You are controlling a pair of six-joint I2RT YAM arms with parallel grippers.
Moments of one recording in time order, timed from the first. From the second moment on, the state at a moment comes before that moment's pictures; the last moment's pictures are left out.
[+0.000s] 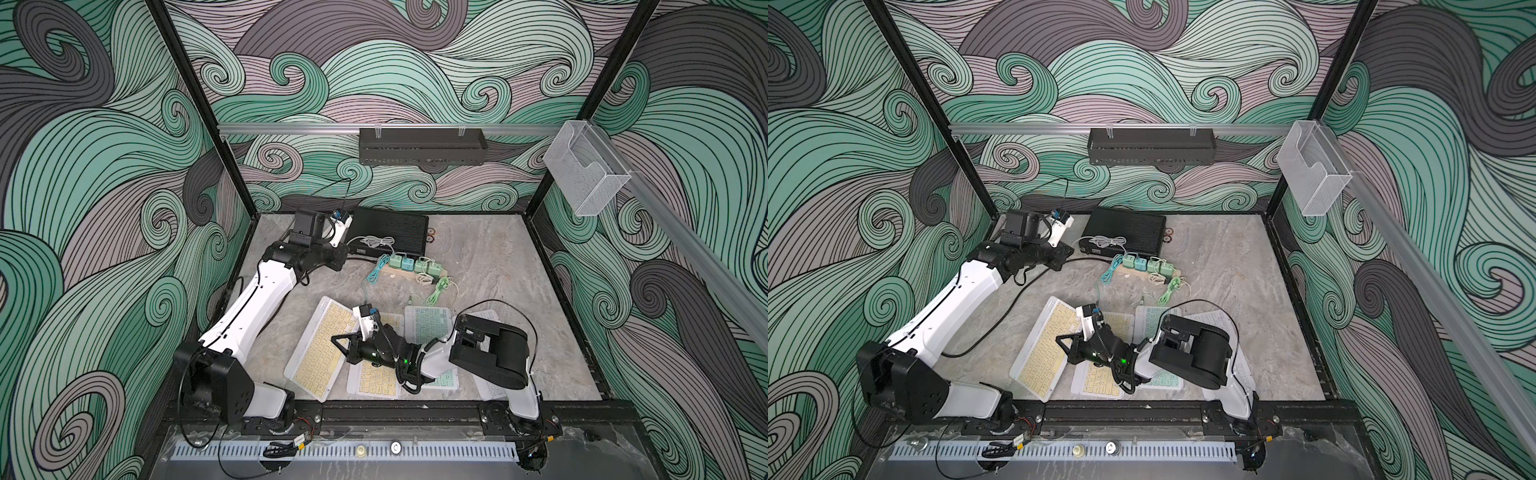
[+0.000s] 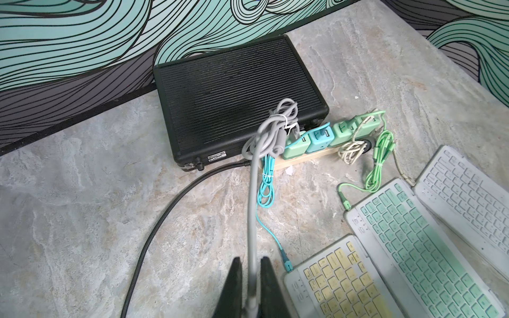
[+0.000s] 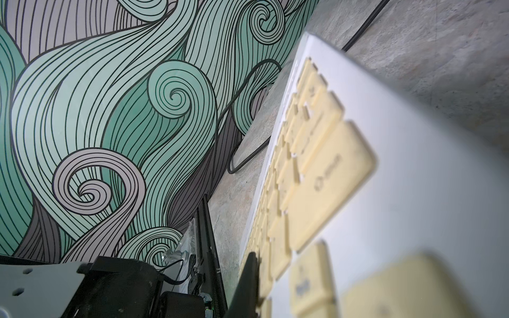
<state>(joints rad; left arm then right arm) -0.28 1.42 1.32 -0.68 0.19 0.16 1.23 2.04 0.82 1.02 -0.01 0.90</state>
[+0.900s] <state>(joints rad) -0.28 1.45 1.34 -0.70 0.16 0.16 1.16 2.17 0.98 0.80 -0.11 1.00</state>
